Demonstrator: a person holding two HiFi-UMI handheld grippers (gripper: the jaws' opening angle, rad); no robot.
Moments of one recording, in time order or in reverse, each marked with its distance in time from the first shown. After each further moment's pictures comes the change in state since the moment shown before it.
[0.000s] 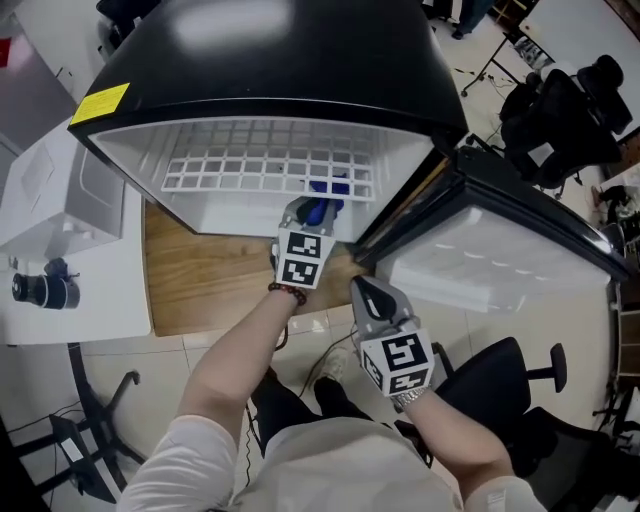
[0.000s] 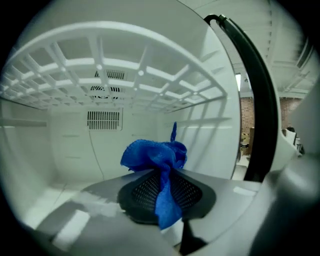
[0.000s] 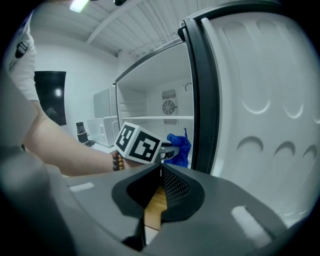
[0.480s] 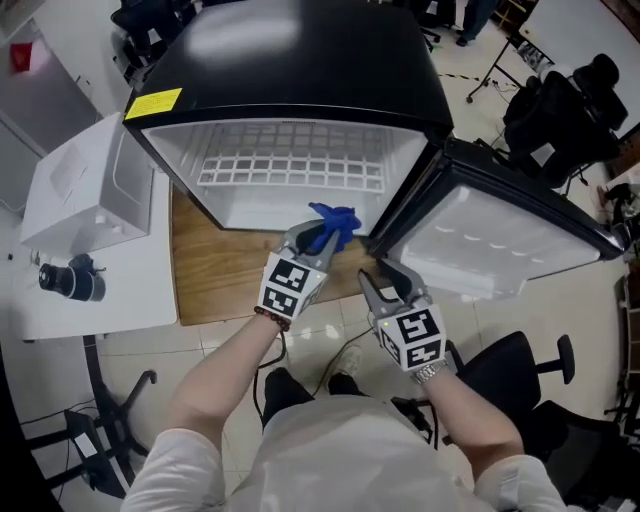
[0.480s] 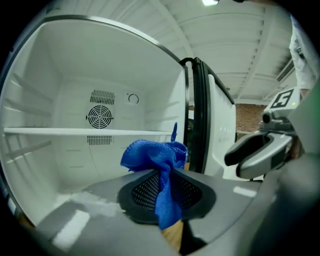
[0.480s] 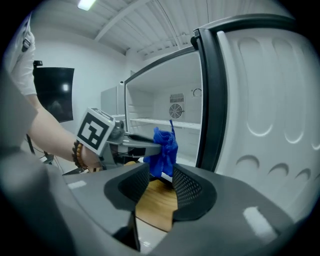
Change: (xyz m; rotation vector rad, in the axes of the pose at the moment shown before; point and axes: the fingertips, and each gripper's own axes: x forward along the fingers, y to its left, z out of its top) left arm -0.114 -0.034 0.025 0.054 -0.006 -0.221; right arm -0.012 0.013 0.013 -0.072 0.014 0.036
